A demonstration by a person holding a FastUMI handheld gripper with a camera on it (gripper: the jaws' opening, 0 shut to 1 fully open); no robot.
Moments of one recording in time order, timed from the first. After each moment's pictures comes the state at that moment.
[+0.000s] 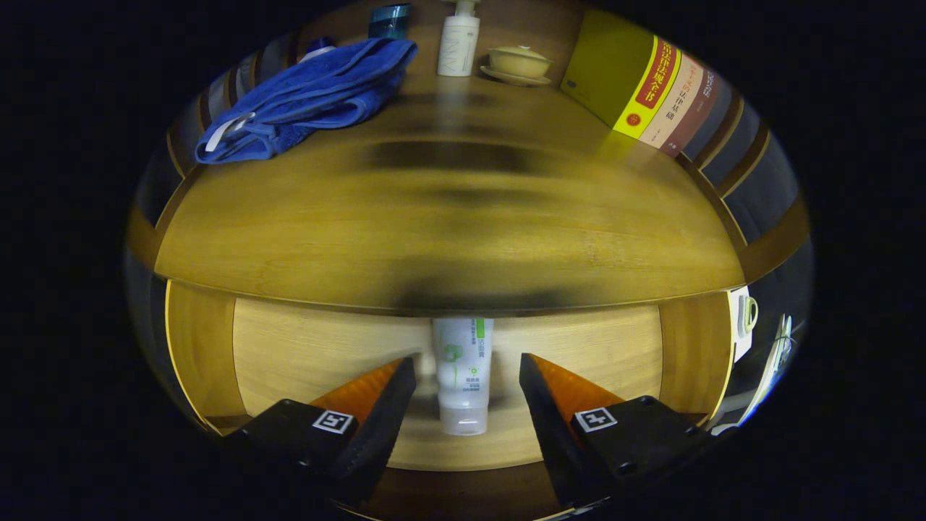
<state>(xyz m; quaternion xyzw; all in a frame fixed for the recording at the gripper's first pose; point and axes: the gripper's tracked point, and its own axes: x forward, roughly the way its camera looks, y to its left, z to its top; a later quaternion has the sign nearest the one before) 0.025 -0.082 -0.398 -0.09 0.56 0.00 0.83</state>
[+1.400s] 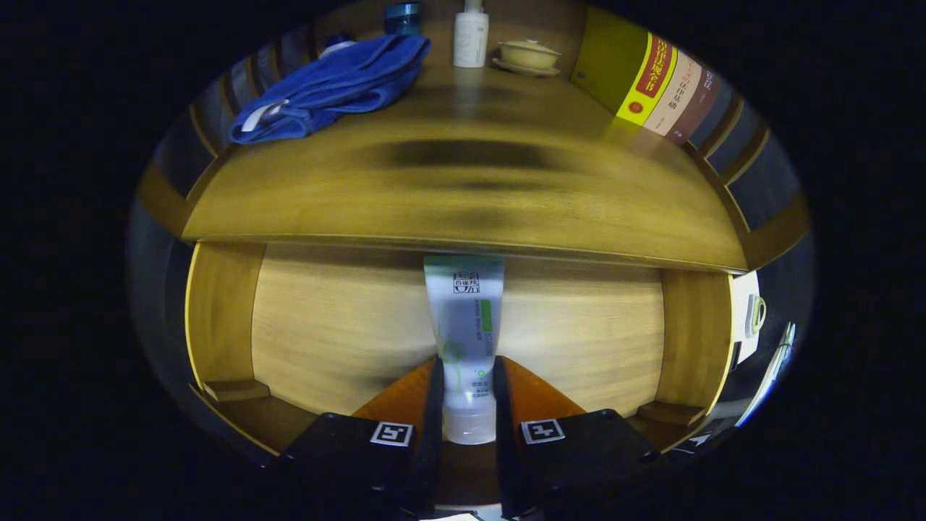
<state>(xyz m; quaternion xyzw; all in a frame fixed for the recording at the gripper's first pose) 0.008 -0.075 -0.328 -0.07 0.57 0.05 0.82</state>
